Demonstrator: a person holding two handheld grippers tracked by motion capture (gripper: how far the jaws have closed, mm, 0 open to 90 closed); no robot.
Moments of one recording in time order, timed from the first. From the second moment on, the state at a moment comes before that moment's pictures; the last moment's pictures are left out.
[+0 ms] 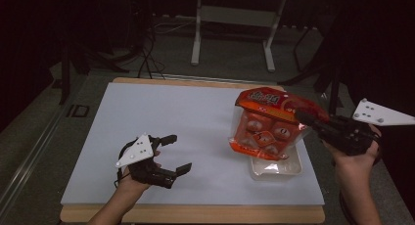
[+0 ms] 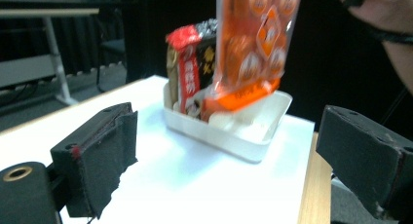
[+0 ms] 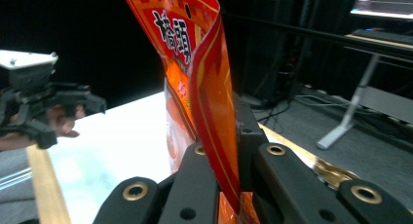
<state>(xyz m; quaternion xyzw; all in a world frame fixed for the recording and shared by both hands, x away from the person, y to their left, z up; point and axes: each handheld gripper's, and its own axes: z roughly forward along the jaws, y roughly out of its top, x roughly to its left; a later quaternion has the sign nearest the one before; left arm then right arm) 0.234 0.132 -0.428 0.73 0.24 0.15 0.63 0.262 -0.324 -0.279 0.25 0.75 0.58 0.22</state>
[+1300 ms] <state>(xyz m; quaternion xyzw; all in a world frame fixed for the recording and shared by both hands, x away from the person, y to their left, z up) 0.227 0.148 -0.477 0.72 0.29 0.13 0.62 0.276 -0.360 -0.338 0.33 0.76 0.53 0.20</state>
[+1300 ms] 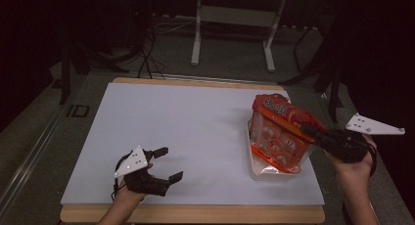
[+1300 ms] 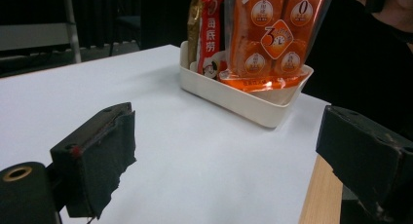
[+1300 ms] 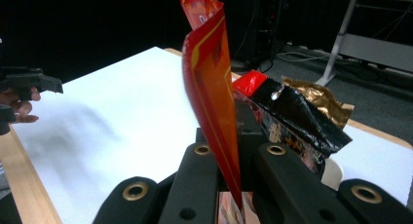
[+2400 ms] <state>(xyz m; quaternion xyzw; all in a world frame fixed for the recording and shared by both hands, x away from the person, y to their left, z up) 0.229 0.146 -0.484 0.73 0.30 0.13 0.61 0.274 -0.373 -0.349 0.34 0.76 0.52 0.18</state>
